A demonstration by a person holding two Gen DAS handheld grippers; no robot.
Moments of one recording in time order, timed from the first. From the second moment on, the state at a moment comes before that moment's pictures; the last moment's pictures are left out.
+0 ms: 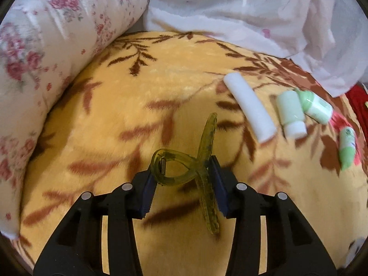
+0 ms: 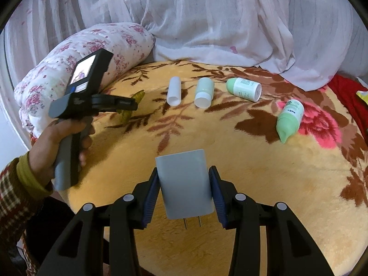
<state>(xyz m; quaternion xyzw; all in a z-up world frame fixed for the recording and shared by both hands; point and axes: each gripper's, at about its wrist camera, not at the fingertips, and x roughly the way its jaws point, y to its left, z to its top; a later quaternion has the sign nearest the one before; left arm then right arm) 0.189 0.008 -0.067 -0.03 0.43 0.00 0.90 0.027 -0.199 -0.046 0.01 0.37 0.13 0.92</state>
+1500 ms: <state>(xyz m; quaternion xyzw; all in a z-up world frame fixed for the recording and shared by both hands) -0.141 -0.033 -0.110 0.08 0.53 -0.21 0.82 -0.160 -0.161 -0.122 0.01 0.53 0.17 0.83</state>
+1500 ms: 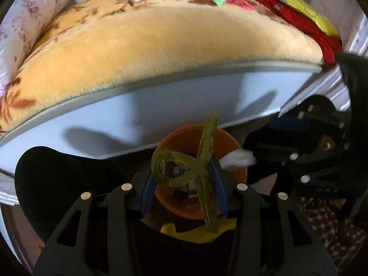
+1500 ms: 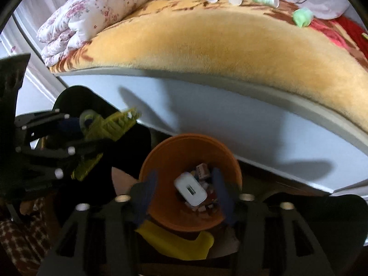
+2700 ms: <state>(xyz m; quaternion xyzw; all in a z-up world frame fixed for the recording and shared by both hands) 0.091 -0.041 -0.003 0.01 0.36 -0.06 0.93 -0.081 -0.215 -0.059 0.01 0.39 0.10 0.92</state>
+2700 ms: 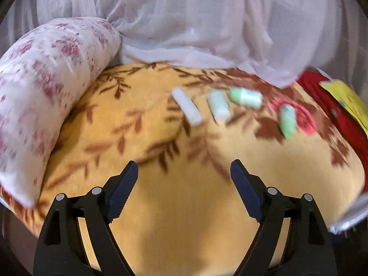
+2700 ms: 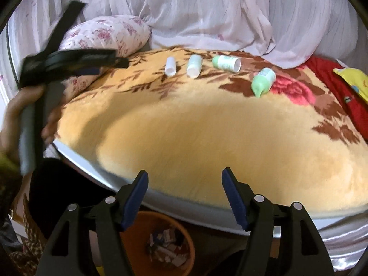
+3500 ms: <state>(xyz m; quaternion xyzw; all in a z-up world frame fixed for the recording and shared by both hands) 0.274 -0.060 -0.071 -0.02 0.43 0.00 0.90 -0.023 -0.241 -0.066 0.01 0.39 0.08 0.92</state>
